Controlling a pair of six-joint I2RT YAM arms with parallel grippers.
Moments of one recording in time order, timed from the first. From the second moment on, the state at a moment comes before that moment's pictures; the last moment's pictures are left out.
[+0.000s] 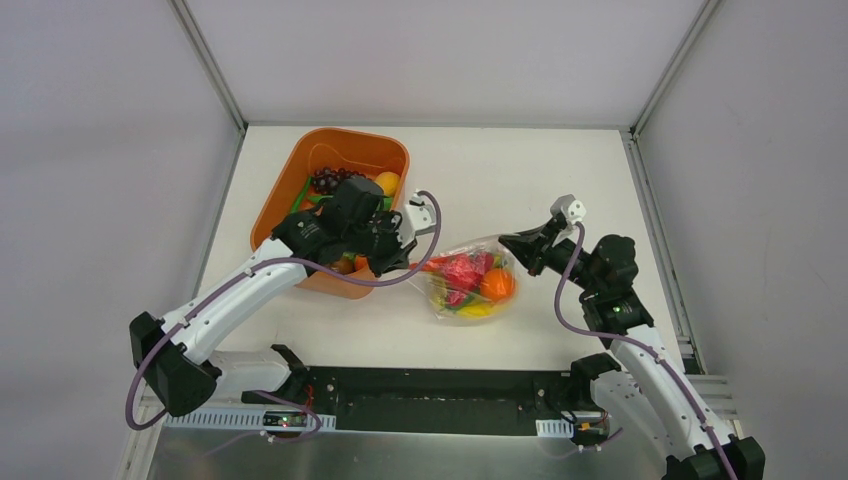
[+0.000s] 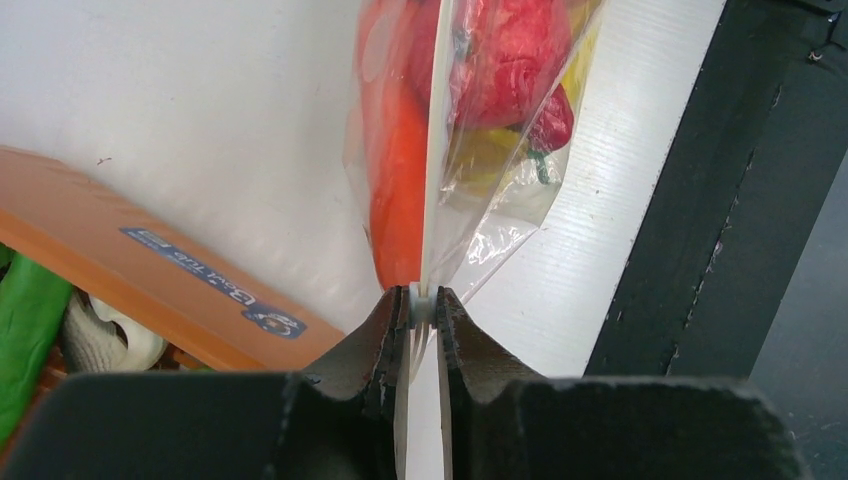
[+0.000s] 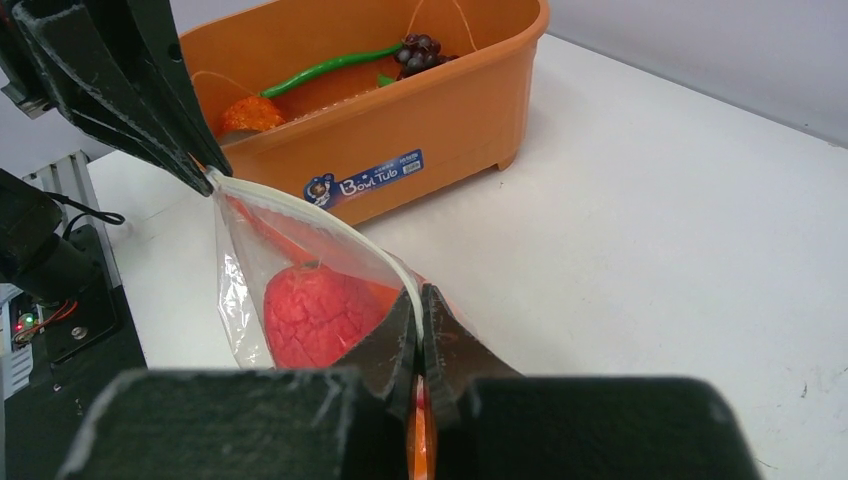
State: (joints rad) left arm -0.72 1.21 1.17 -0.74 0.35 0.34; right arm 0.31 0.69 0.48 0.20 -0.63 0.13
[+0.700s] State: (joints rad) left arm -0.69 1.16 1.14 -0.79 0.31 0.36; right arm 0.29 0.69 0.48 0.21 -0.62 0.13
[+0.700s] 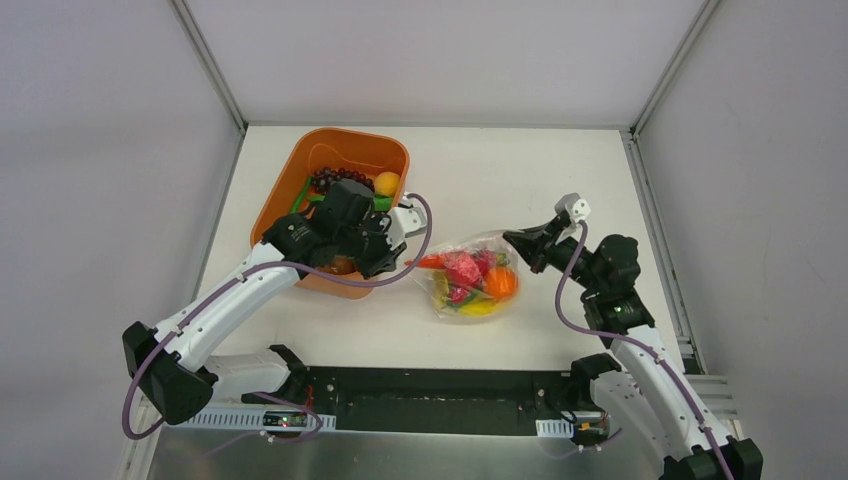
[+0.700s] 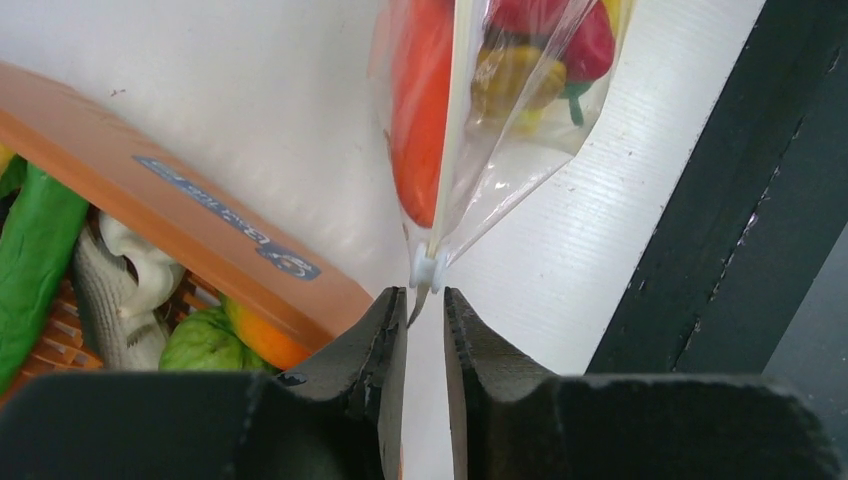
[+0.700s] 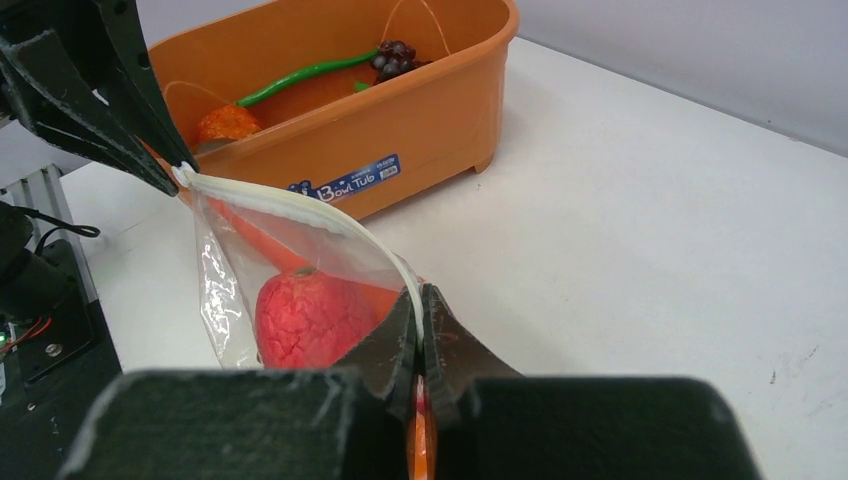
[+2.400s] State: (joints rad) left arm -0.69 1.05 1.07 -0.24 0.23 0.02; right arm 0.28 0.89 0.73 0.09 -0.44 0.28
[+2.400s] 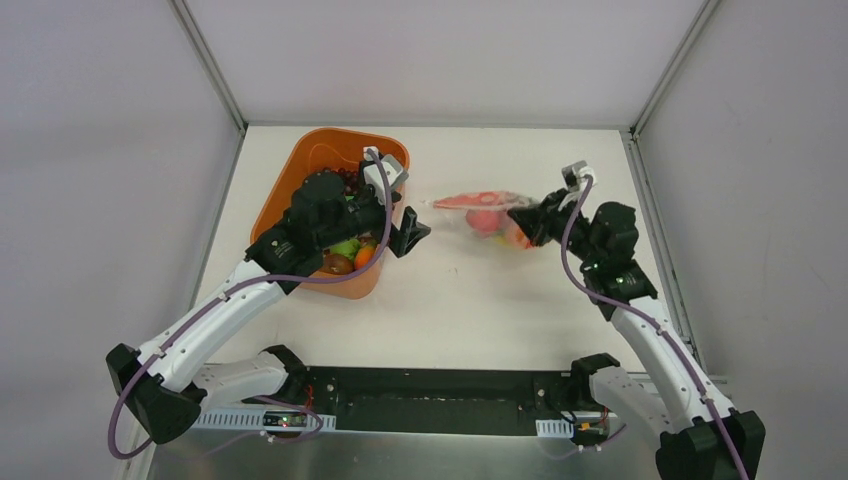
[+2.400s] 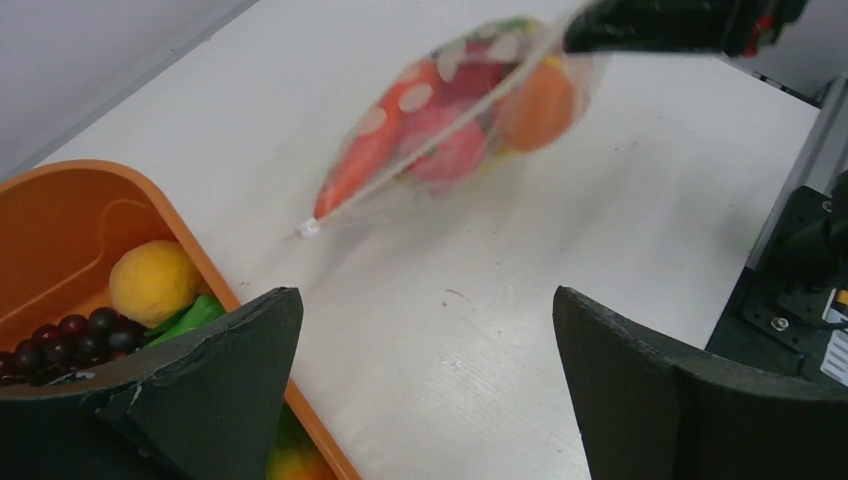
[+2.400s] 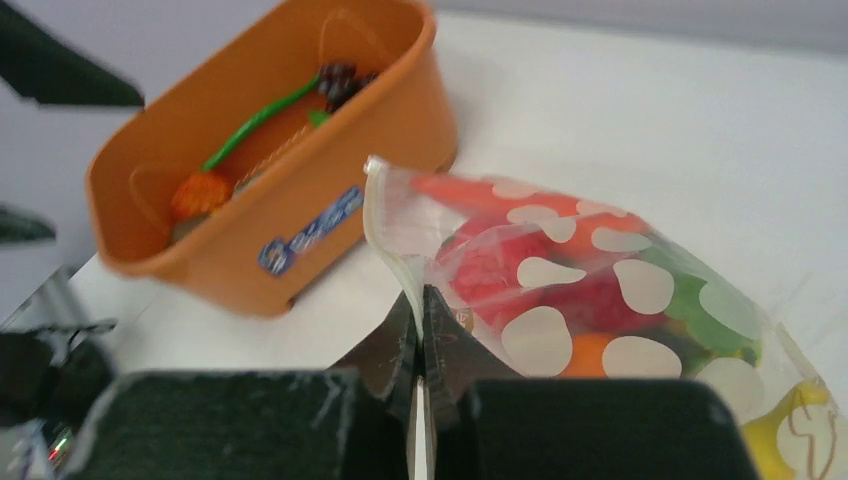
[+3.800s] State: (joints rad) left arm -0.69 1.05 1.05 -0.29 0.15 0.02; right arm 0.33 1.42 0.90 -0.45 -0.41 0.60
